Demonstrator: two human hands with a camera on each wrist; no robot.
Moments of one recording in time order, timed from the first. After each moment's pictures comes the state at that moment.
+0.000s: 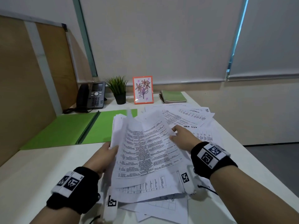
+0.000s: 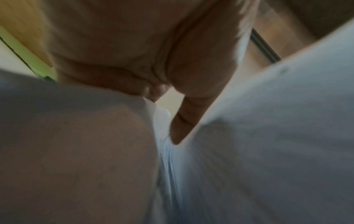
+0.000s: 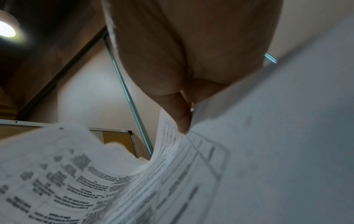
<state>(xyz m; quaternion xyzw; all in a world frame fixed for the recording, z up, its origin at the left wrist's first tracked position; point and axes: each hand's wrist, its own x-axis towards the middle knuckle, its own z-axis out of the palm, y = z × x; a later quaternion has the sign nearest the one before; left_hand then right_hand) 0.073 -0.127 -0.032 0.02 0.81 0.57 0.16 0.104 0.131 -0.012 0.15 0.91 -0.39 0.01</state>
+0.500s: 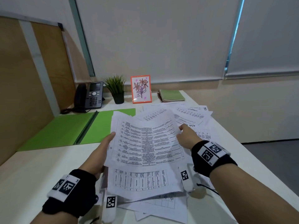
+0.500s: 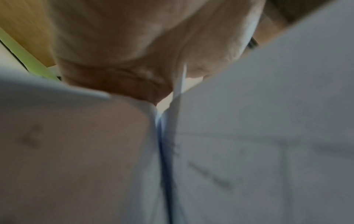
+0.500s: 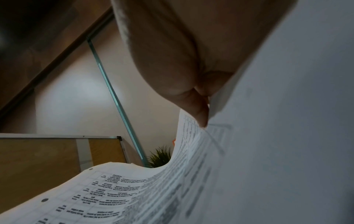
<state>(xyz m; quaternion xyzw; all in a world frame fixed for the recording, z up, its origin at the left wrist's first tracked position) 0.083 -0.127 -0.023 -0.02 0.72 0.66 0.19 0.107 0.139 -0.015 0.22 0.88 -0.41 -0.02</state>
